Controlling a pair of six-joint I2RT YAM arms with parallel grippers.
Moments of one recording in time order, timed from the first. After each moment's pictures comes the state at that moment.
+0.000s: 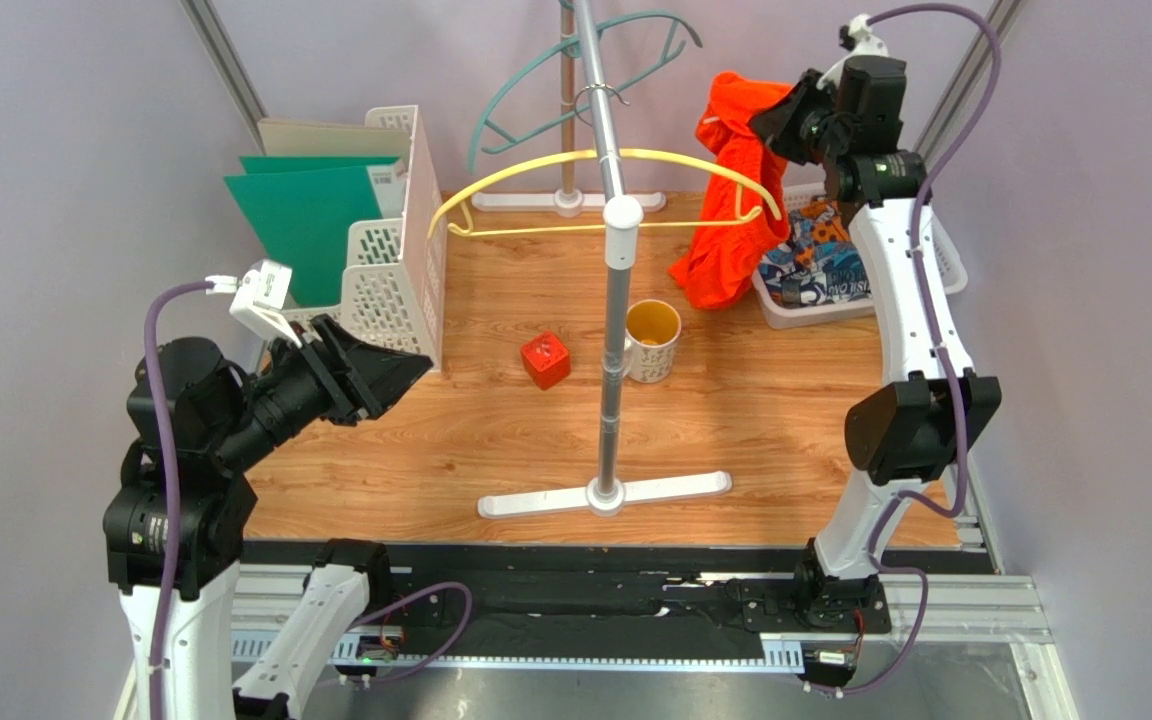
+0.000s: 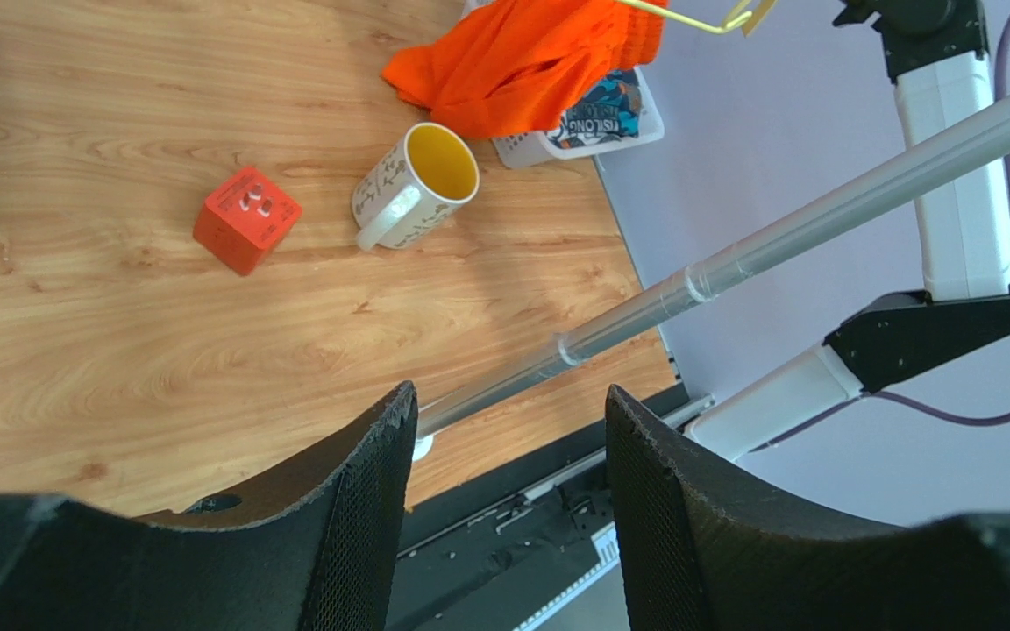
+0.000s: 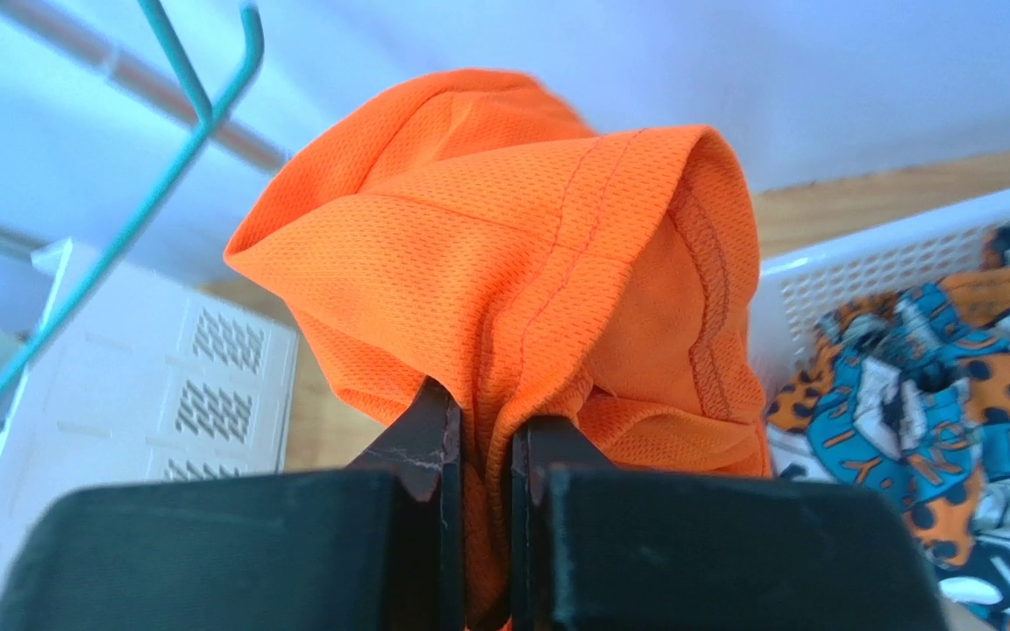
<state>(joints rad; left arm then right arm) -0.10 0.70 1.41 -0.95 0.54 -0.60 0.06 1.83 2.08 -0.52 -0.17 0.46</state>
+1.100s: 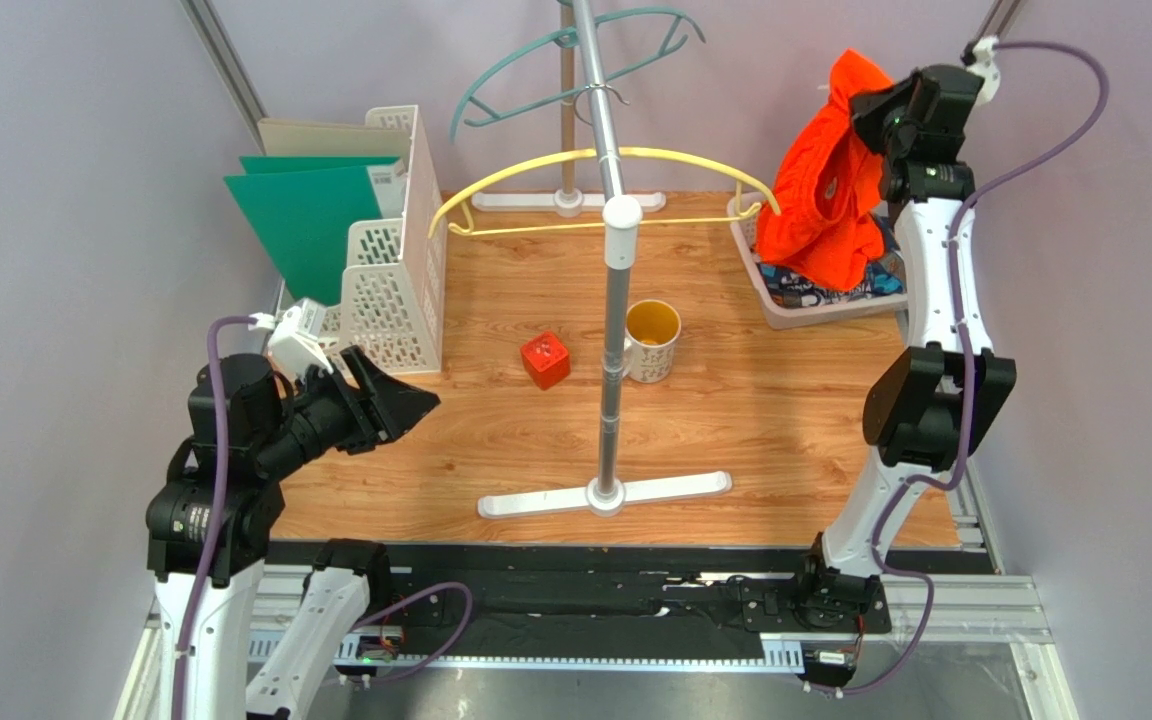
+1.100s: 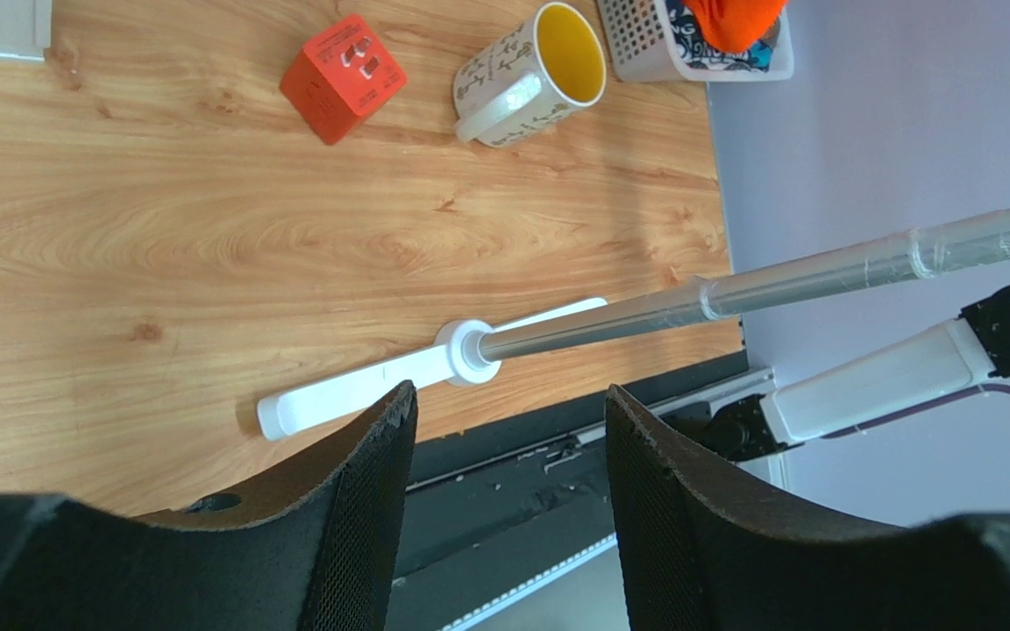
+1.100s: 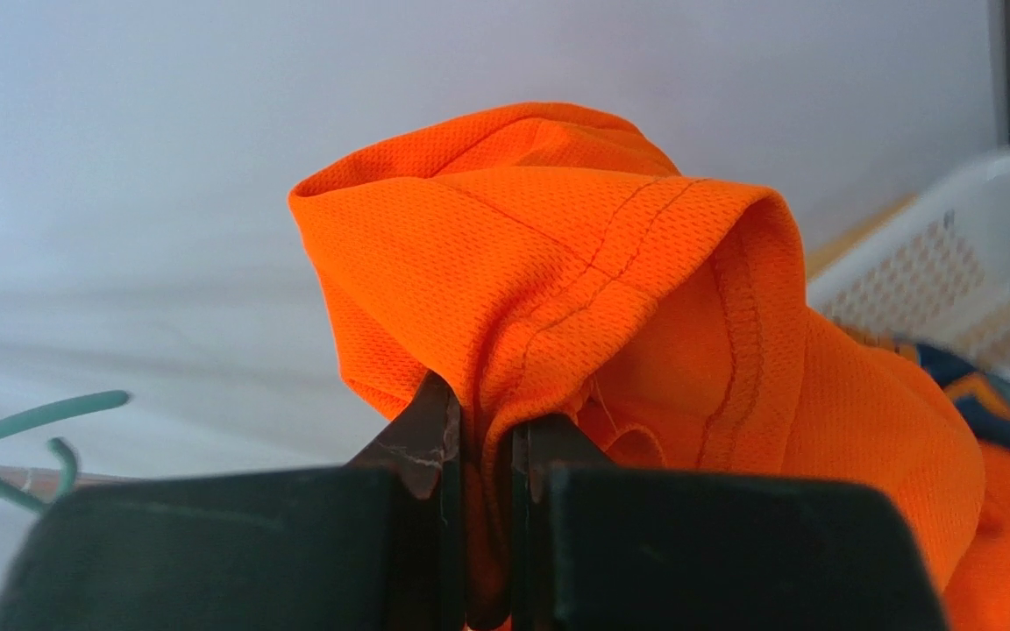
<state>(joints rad) -0.10 0.62 1.19 -1.03 0.46 -0.59 -0.15 1.91 2.07 -0.28 0.00 0.70</state>
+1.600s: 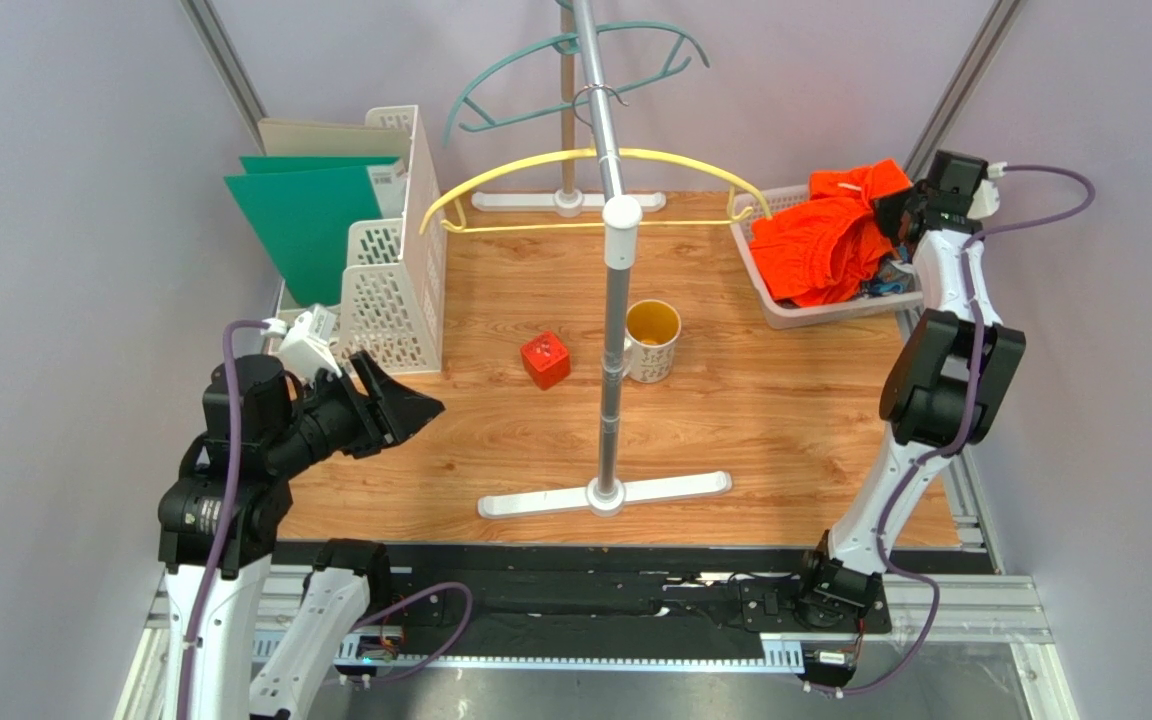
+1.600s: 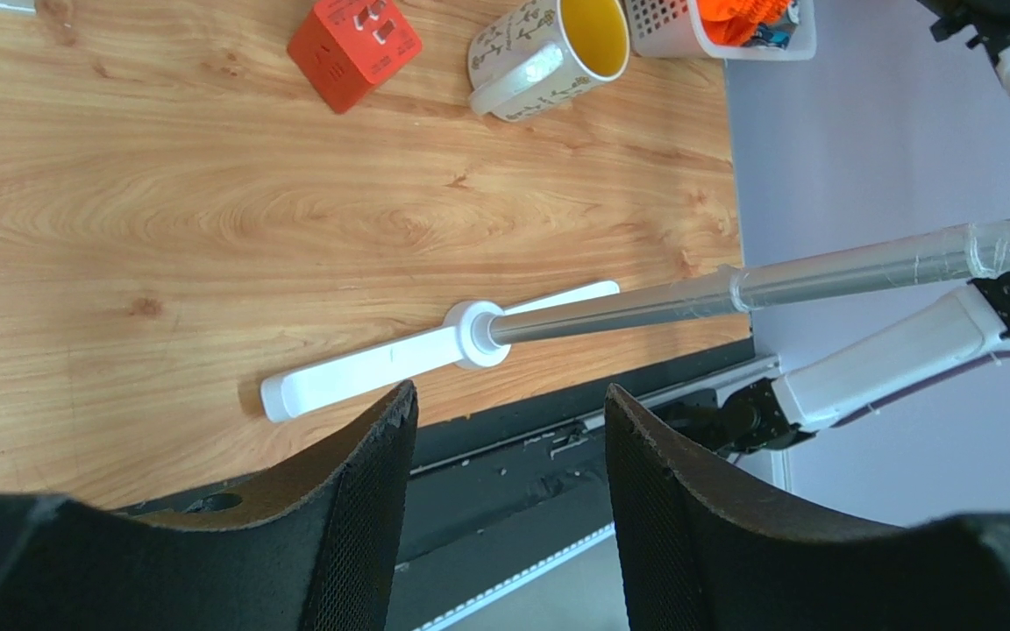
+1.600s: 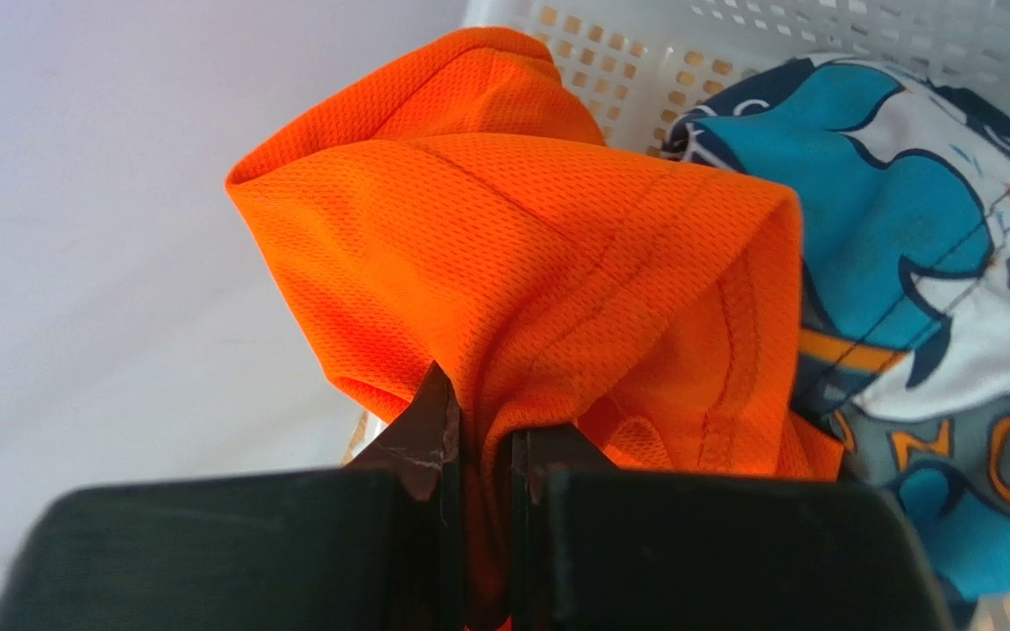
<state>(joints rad) -0.10 0.61 1.13 -1.03 0.46 -0.59 -0.32 2.02 1.78 -0.29 -0.03 0.97</state>
